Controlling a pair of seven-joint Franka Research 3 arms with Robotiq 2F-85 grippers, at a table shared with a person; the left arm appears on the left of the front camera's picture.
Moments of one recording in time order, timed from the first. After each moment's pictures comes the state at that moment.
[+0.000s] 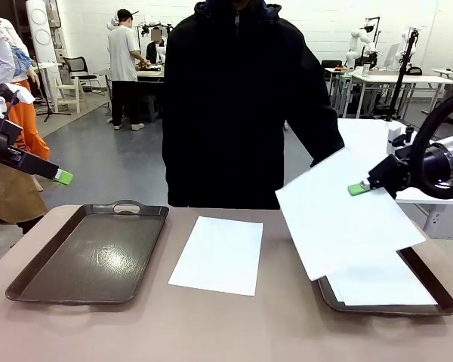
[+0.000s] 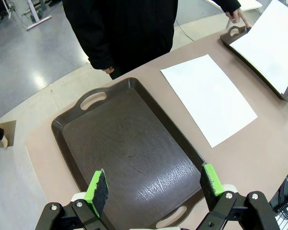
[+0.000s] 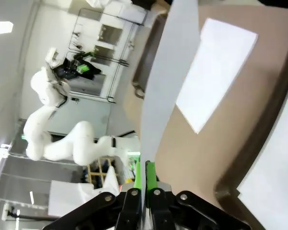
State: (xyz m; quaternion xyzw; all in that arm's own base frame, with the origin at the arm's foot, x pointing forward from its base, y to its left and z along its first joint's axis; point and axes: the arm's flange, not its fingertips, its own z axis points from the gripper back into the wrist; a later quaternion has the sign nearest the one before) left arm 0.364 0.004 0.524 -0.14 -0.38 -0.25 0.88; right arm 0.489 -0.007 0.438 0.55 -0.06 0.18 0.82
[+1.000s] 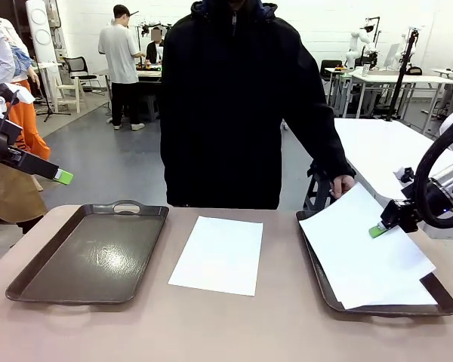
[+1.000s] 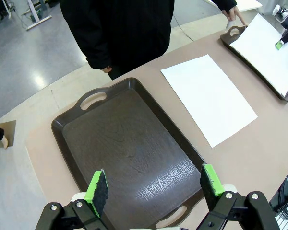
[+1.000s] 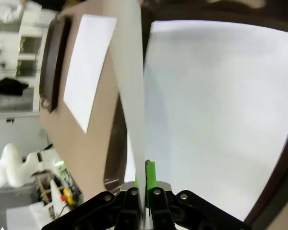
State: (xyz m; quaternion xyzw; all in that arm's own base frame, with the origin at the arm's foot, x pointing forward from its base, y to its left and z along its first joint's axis) left arm 0.364 0.004 0.524 -0.14 -0.38 -0.25 0.88; right arm 0.536 -0.073 0.349 0.38 -0.05 0.10 0.92
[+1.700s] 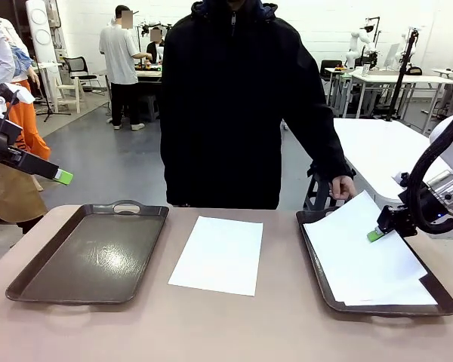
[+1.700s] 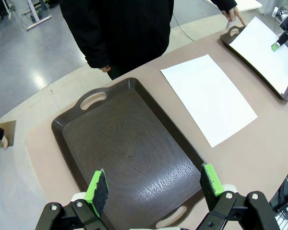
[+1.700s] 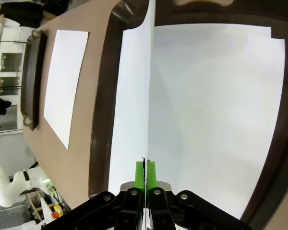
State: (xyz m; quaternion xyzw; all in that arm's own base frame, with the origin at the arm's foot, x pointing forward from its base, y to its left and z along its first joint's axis) left arm 0.364 0.004 0.524 -0.14 -0.38 -0.25 0.88; right arm 0.536 -0.063 0.340 0.34 -0.07 0.07 0.94
